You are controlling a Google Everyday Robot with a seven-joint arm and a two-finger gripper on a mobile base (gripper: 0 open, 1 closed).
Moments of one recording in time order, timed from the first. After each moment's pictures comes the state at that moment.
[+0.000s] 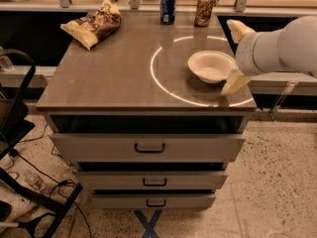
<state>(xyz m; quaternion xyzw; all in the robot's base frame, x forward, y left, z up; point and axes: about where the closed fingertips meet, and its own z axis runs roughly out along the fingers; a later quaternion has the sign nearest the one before) 0.648 -0.206 0.899 -0.65 0.60 -0.22 0.41</state>
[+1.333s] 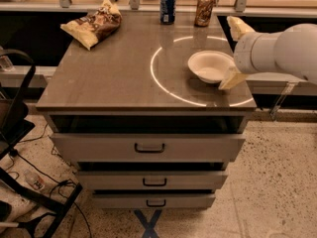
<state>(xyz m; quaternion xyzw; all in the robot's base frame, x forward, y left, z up) 0.670 -0.204 0.899 -0.64 0.58 -0.24 0.44</state>
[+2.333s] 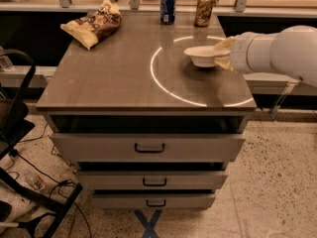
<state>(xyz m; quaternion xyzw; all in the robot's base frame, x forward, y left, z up) 0.675 -0.194 0.899 -0.64 0.57 -0.23 0.46</state>
